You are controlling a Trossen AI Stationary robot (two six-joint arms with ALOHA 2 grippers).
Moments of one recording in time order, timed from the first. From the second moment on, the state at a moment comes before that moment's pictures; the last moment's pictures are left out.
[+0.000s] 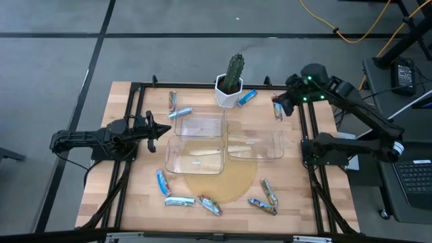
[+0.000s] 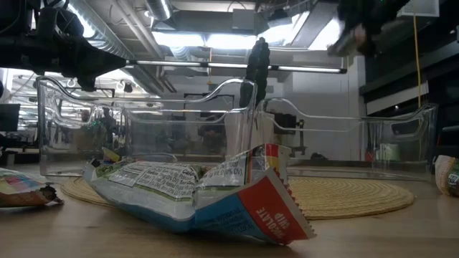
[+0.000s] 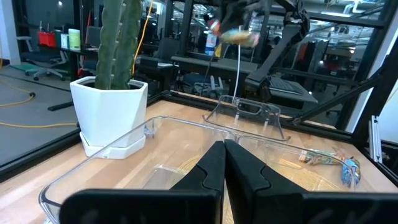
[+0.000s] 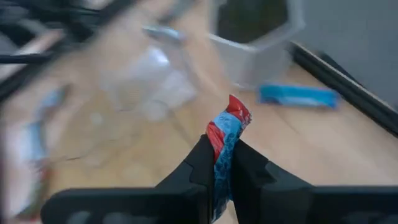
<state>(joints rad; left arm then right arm) 0.07 0.02 0.01 0.05 -0.19 -0.18 -0.70 0.95 1.12 -0.88 -0.34 0.10</state>
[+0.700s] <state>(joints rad) 0.07 0.02 0.01 0.05 -0.23 -0.18 -0.33 1.06 1.45 -0.90 -0.24 0.01</state>
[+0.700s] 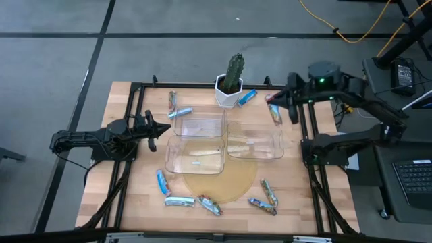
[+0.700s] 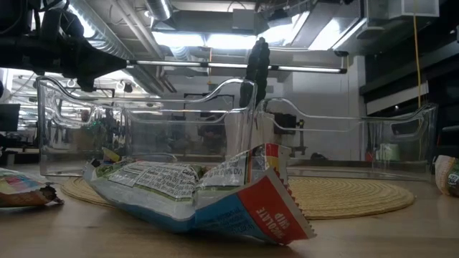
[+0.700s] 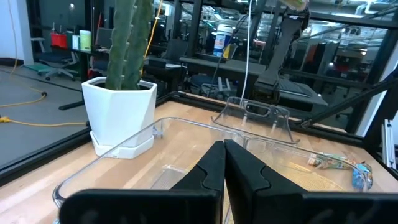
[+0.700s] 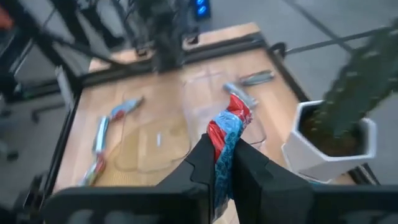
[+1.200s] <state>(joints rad) 0.07 0.02 0.01 0.05 -0.23 -0.18 -0.19 1.24 1.45 -0.98 -0.20 -0.11</state>
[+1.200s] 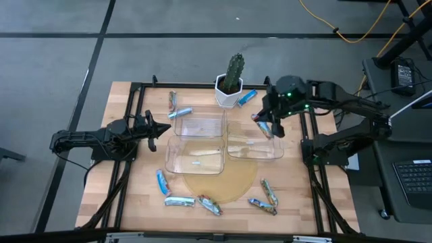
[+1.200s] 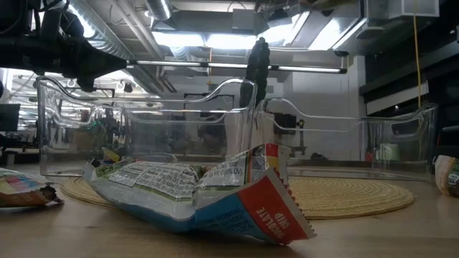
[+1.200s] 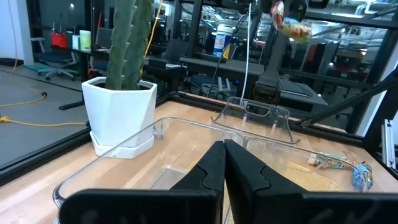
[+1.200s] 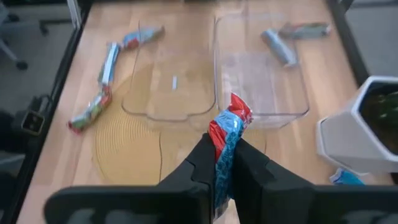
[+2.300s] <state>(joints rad) 0.07 0.02 0.01 0.05 -0.23 -0.18 -0.14 1.28 0.86 -0.63 -0.18 -0.08</state>
